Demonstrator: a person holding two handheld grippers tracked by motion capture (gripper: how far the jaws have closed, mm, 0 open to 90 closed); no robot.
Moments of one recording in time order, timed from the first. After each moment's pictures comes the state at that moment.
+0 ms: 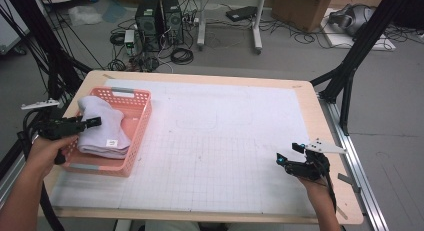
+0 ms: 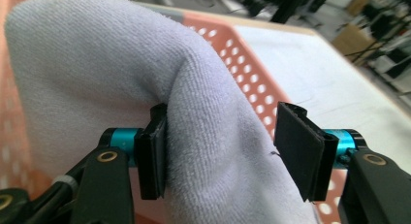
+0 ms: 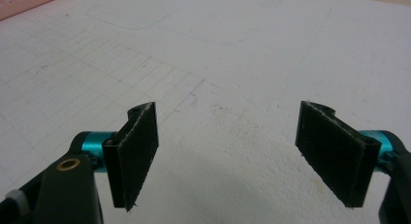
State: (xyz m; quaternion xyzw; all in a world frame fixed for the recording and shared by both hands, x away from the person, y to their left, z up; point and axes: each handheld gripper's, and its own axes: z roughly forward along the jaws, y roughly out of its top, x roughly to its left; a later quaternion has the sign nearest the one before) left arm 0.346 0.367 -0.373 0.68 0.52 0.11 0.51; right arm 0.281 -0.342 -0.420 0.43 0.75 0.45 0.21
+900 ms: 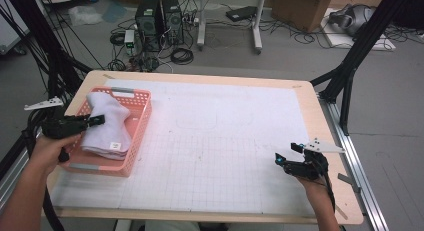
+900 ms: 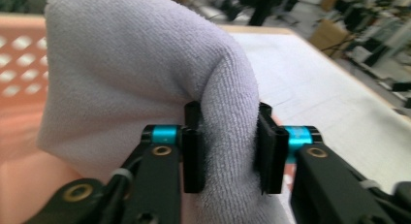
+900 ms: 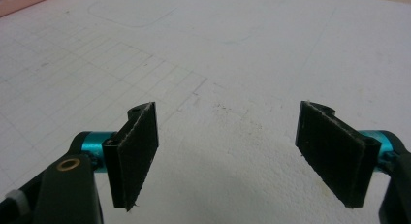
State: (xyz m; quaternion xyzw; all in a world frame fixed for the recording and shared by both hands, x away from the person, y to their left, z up) left arm 0.349 0.363 -0.372 0.68 0.49 0.11 0.53; right arm 0.283 -0.340 -0.420 0.43 0.75 0.45 0.21
